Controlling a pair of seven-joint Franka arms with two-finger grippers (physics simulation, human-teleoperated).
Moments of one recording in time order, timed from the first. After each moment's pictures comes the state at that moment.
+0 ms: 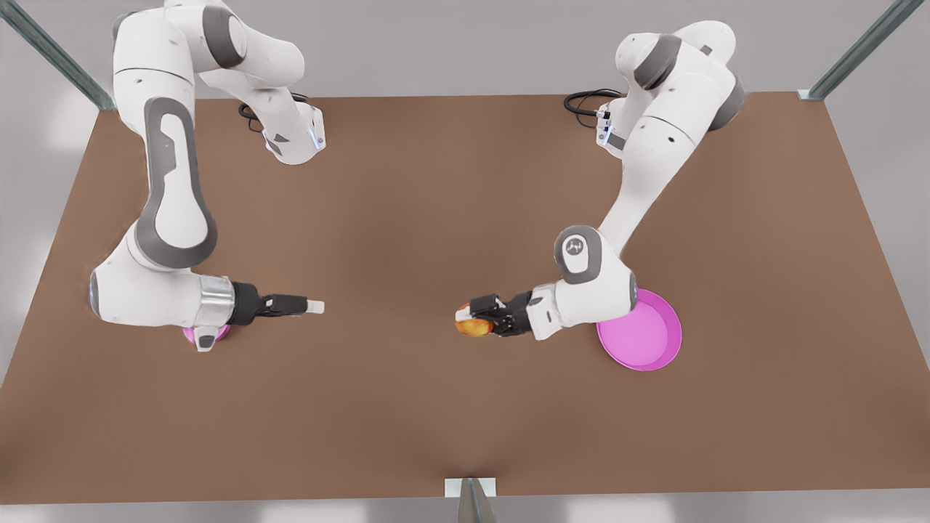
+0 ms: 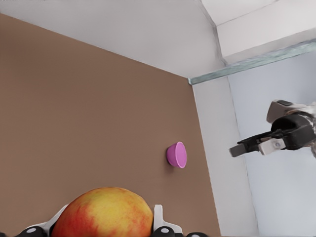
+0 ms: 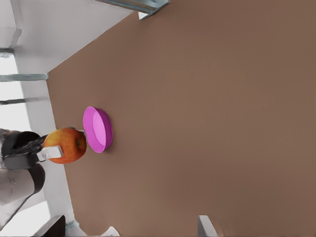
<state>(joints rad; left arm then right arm) -0.20 0.75 -0.46 -1.34 -1.05 2.40 0.41 0.10 0.44 0.02 -1.46 0.92 1.77 -0.03</state>
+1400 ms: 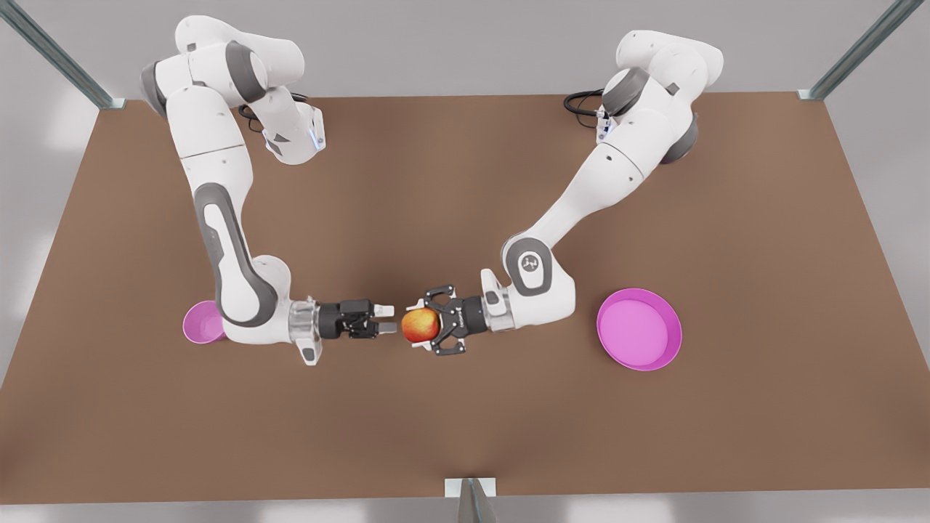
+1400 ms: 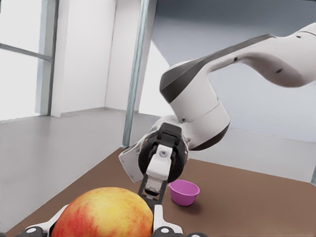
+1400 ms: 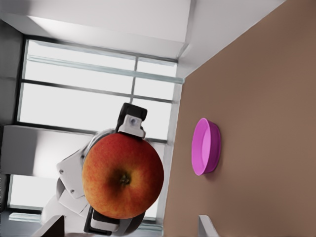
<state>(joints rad) -0.33 0.98 -0.53 -1.10 -1.42 2.53 1.91 0.14 0.65 0.10 -1.62 1.59 1.81 -0.84</state>
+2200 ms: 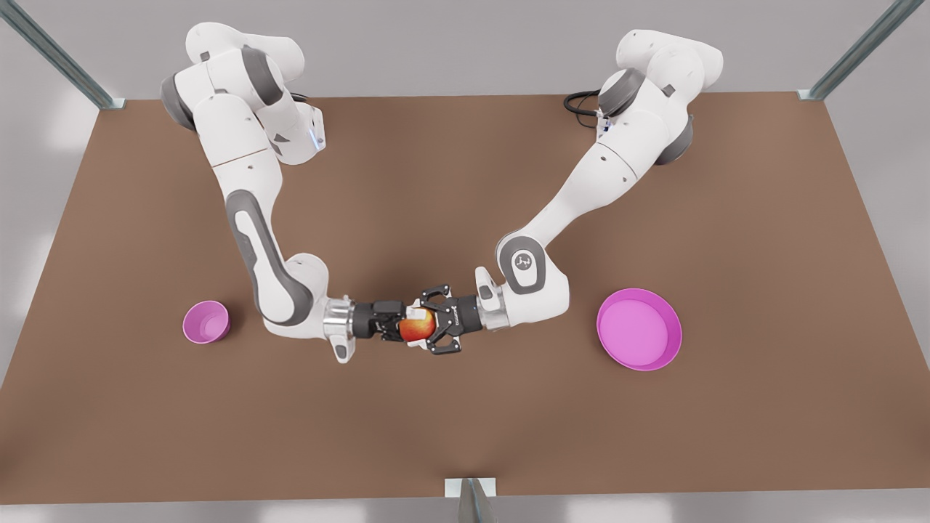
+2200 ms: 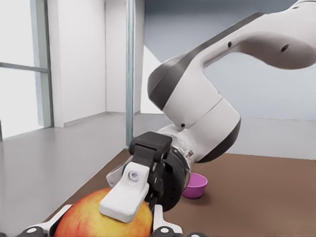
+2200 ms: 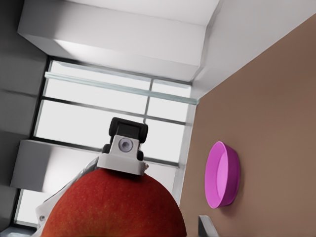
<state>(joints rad) -0.35 1.00 -0.53 -1.08 -1.43 2.56 2.04 0.23 0.69 0.13 -1.60 1.78 1.92 -0.96</state>
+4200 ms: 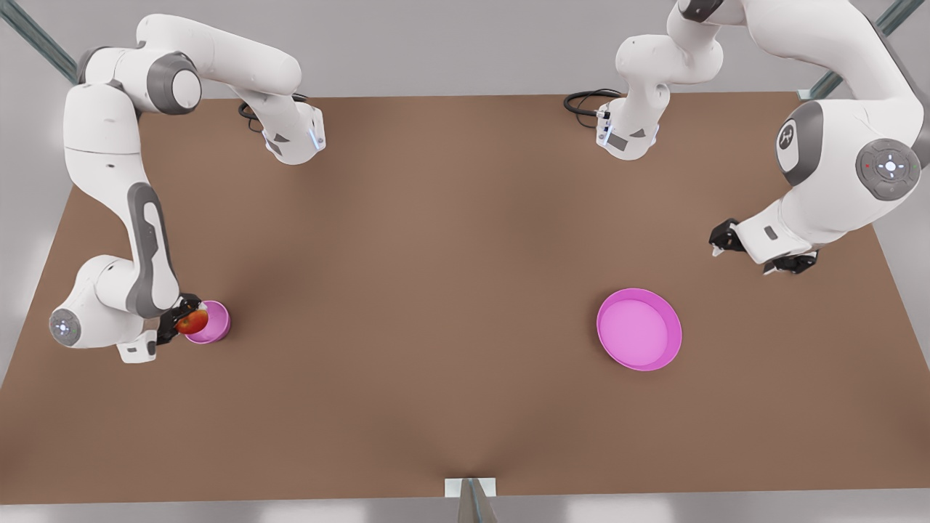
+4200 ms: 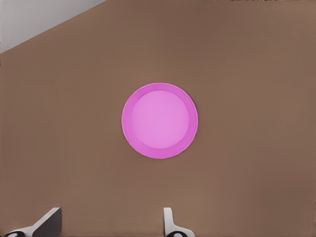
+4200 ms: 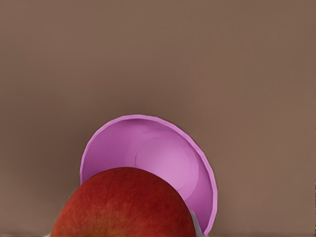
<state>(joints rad) -0.09 0.19 0.02 -1.38 0.05 1.50 0.35 -0.37 0.65 0.11 -1.60 -0.03 1.91 -1.12</state>
